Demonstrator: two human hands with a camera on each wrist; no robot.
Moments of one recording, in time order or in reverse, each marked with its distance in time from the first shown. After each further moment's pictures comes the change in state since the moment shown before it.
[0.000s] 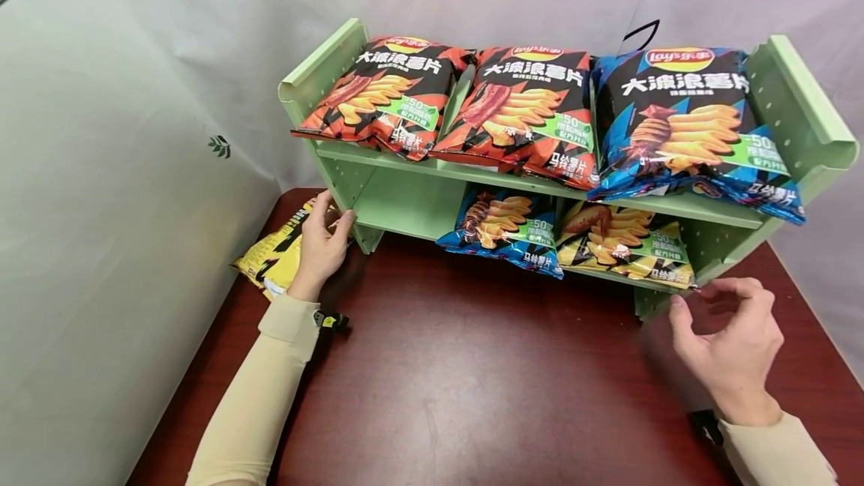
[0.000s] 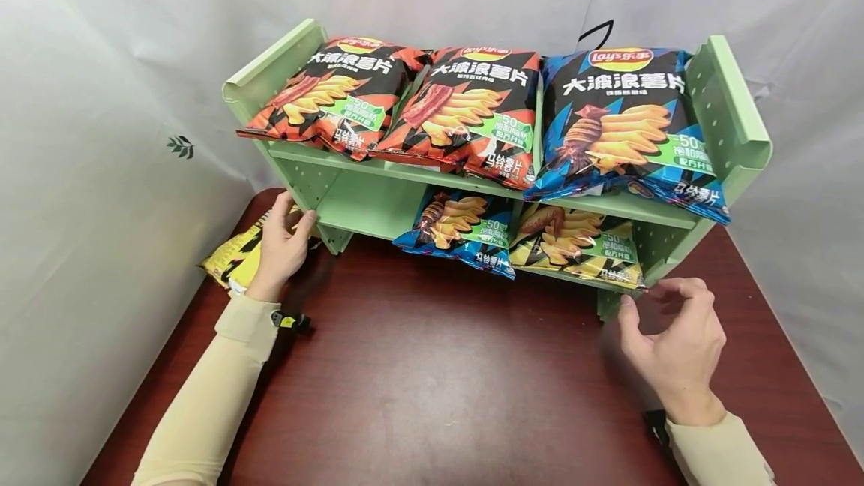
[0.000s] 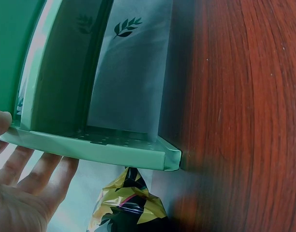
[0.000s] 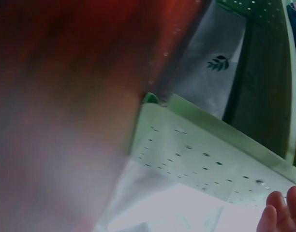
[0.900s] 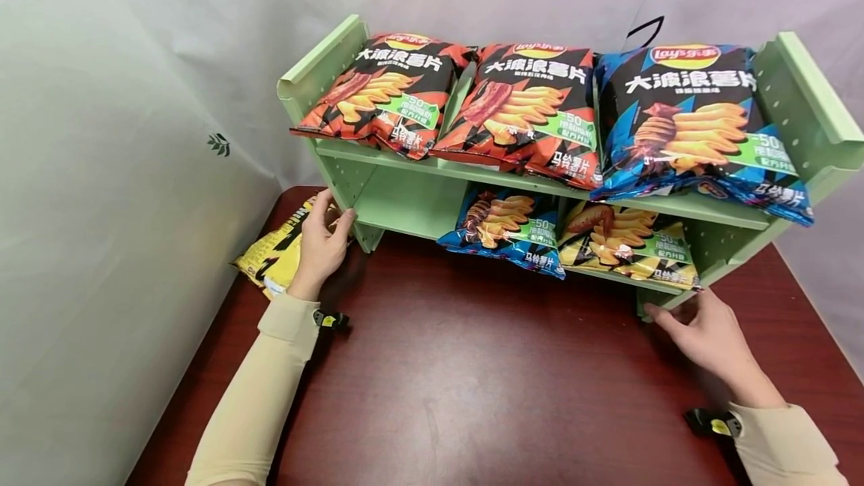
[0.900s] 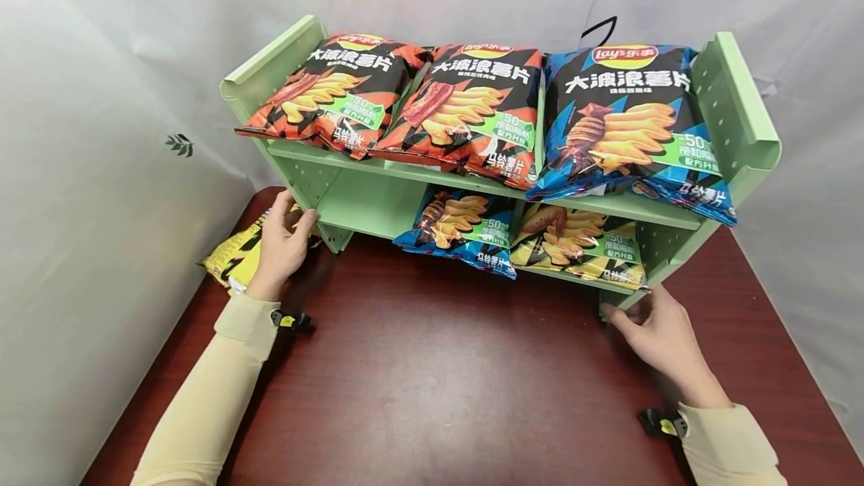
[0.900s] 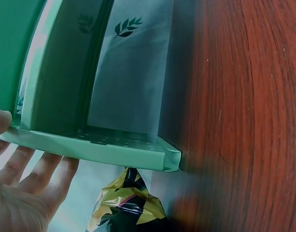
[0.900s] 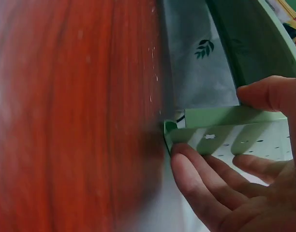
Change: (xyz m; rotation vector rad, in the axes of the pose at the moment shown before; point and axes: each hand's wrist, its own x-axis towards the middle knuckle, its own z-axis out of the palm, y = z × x) left_hand 0.003 -0.035 -0.001 -0.047 0.008 -0.024; right_hand 0.005 0.047 -0.001 -0.093 -0.775 0.279
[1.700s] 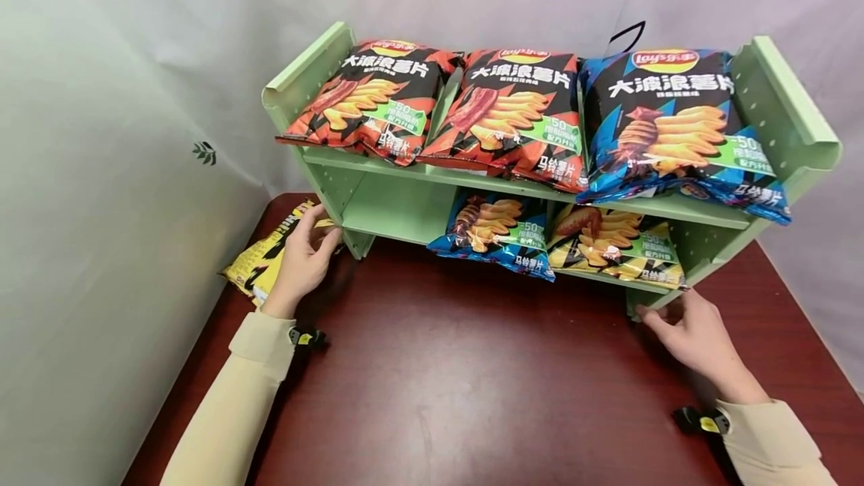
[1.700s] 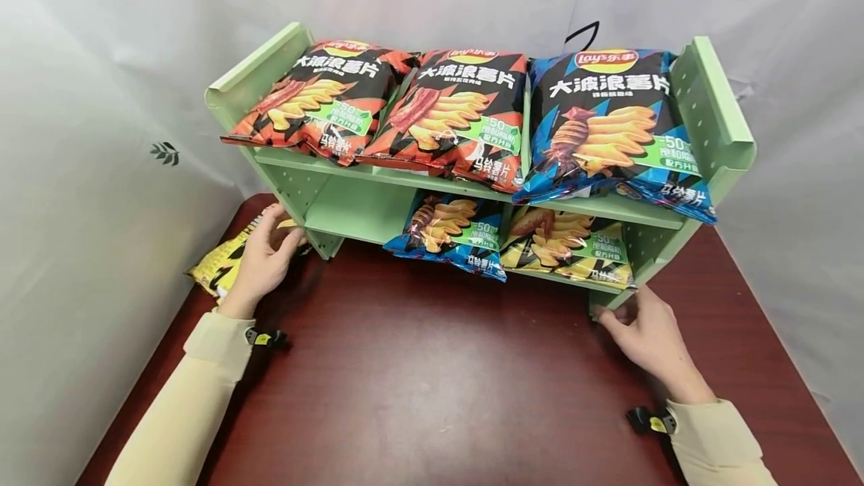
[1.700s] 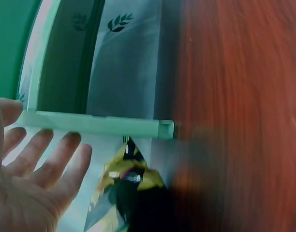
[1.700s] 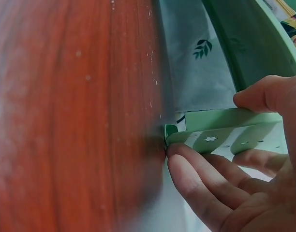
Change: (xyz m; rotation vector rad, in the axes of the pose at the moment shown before) left_hand -0.014 0.025 -0.013 0.111 -0.143 -0.010; right_hand -0.003 0.003 0.001 -0.019 0.029 -0.063
